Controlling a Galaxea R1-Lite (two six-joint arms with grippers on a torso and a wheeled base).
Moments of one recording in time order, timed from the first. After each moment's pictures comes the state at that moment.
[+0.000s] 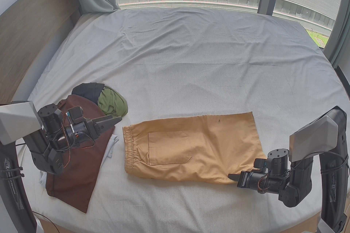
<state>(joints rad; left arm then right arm) 0.01 2.23 -0.64 -1.55 -0.89 -0.45 0.37 2.44 -0.30 -1.54 0.30 0.57</state>
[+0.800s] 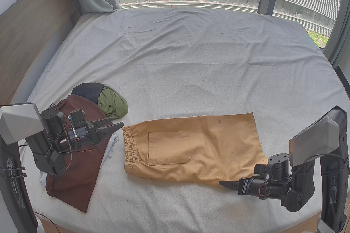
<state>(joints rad) 0.02 2.27 -0.64 -1.55 -0.91 -0.34 0.40 2.42 -0.23 -1.55 0.29 0.56</state>
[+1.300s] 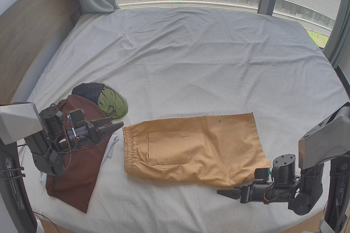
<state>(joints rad) 0.01 2.25 -0.63 -1.55 -0.91 -0.34 0.46 2.30 -0.13 -1.54 0.38 0.51</state>
